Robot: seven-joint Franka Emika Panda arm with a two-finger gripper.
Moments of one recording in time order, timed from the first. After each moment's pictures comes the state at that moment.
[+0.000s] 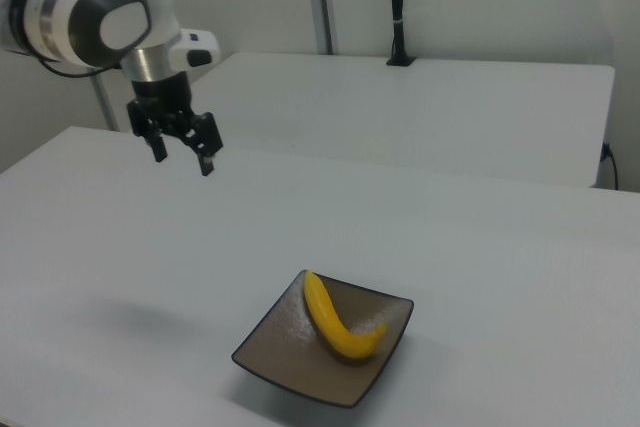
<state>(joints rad) 0.14 -0.01 -0.06 -1.77 0.06 1.82 0.02</state>
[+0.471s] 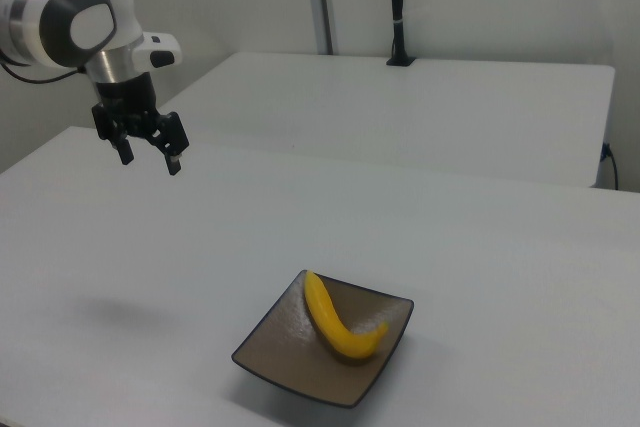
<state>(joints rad) 0.14 -0.01 0.06 -1.78 0.05 1.82 0.05</state>
